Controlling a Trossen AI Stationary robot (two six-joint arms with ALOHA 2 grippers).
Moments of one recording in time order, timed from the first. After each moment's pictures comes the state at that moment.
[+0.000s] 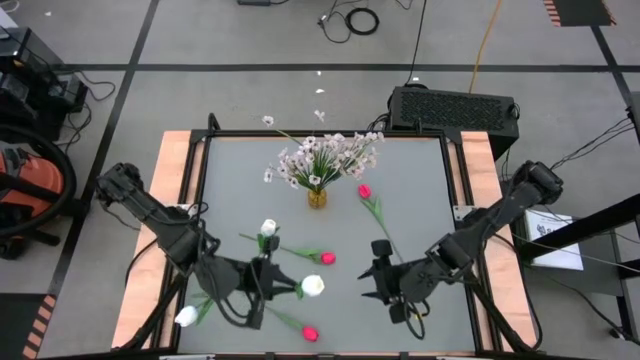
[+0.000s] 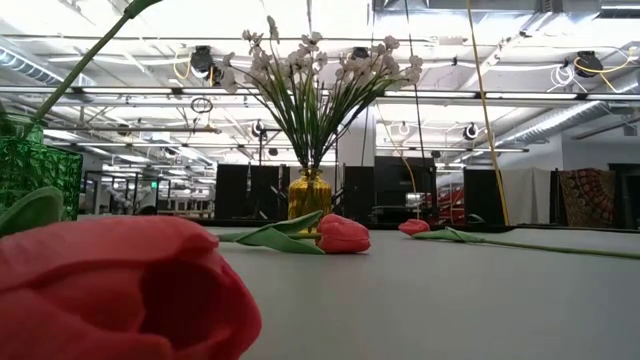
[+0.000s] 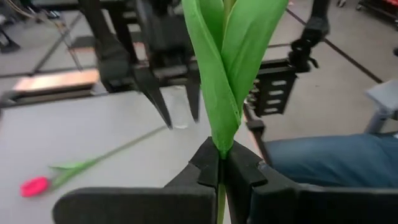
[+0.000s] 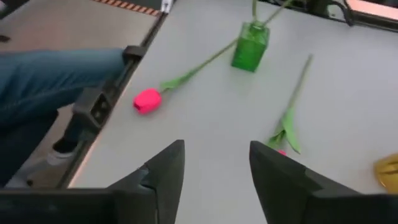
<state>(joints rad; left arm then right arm) -0.65 1.47 1.41 -0.36 -0.44 -0.16 0.64 1.42 1.07 -0.31 0.36 0.22</state>
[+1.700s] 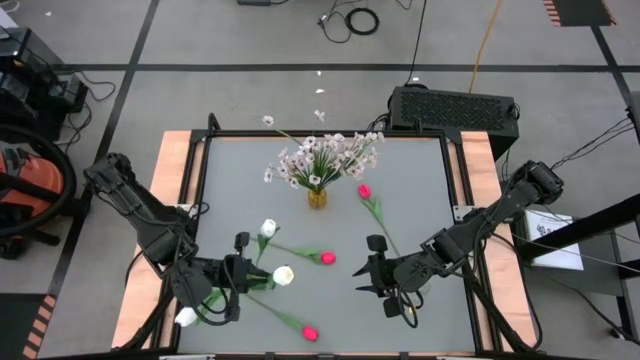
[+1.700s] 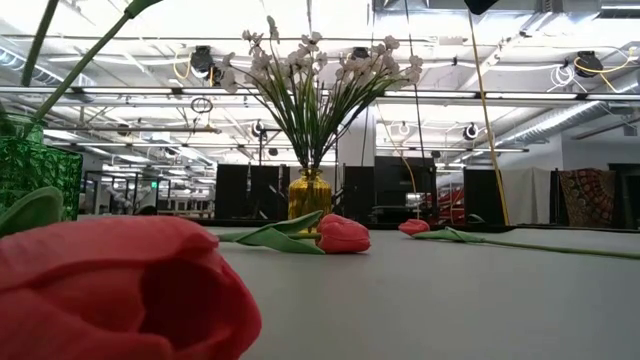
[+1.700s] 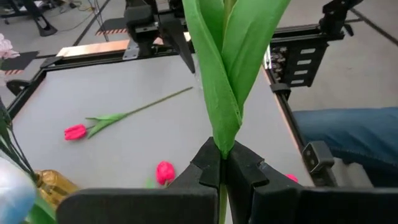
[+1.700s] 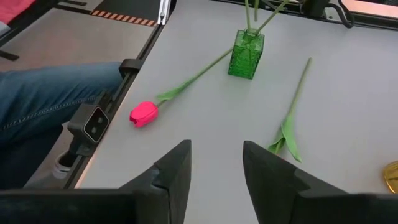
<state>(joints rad) -0.78 1.30 1.17 -0.44 -0.65 -0.31 0.58 1.42 1.04 -0.24 0.31 0.23</state>
